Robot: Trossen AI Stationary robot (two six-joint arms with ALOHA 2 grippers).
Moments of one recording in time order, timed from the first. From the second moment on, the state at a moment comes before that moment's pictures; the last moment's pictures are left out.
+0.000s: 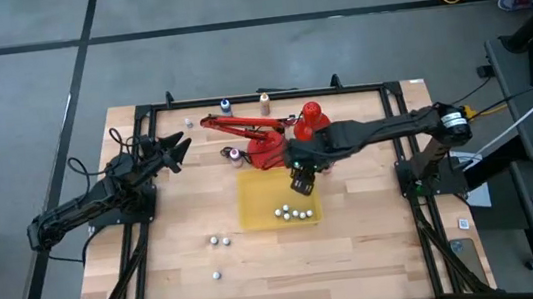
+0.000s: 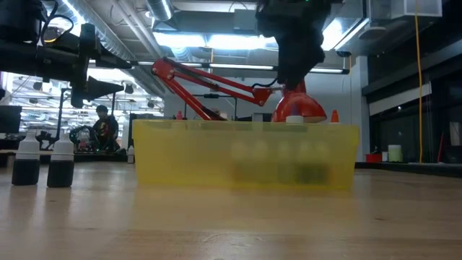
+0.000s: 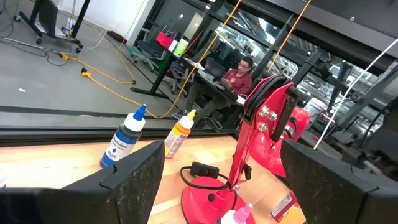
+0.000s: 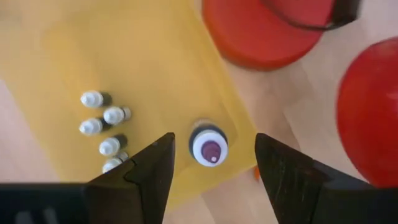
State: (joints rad) left arm 0.44 0.00 0.01 0.05 -0.27 -0.59; right arm 0.03 1.71 1.49 -1.02 0.18 0.50
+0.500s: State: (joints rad) left arm 0.44 0.00 0.01 0.05 -0.27 -0.59; right arm 0.11 1.65 1.49 -1.12 0.34 0.97
